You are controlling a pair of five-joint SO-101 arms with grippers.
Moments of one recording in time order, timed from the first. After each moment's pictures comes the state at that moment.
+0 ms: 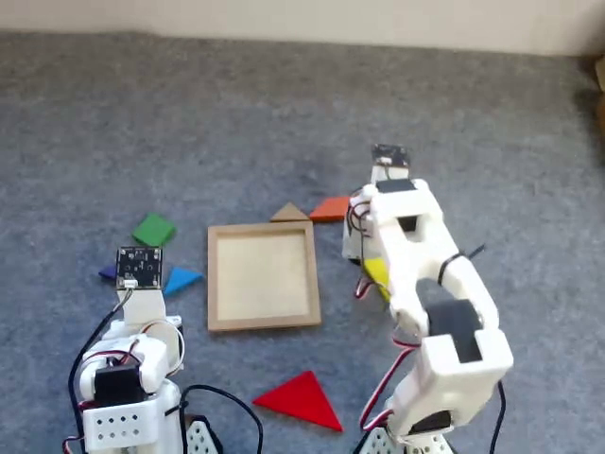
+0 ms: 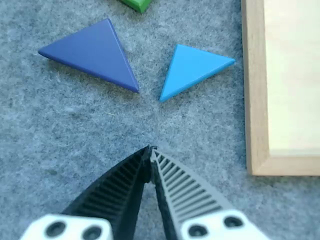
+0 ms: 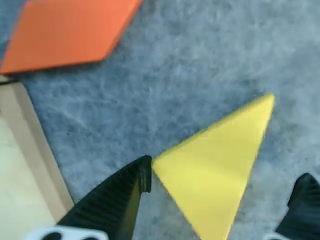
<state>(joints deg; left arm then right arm) -14.7 -102.5 96.0 76.5 0.6 -15.2 10.8 20.1 62.1 -10.6</state>
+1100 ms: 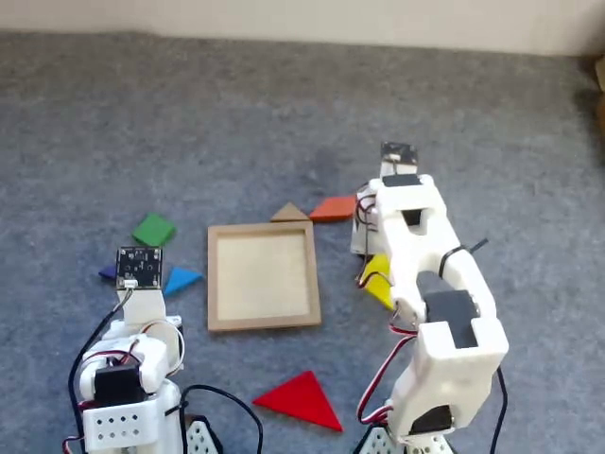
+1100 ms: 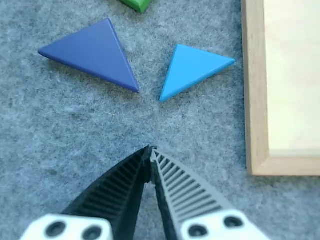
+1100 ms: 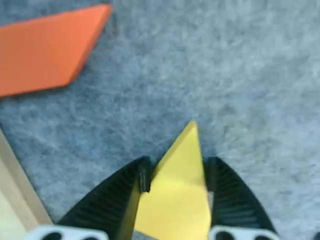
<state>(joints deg) -14.7 -102.5 96.0 76.5 0.6 -14.4 16.6 16.0 62.3 -10.6</state>
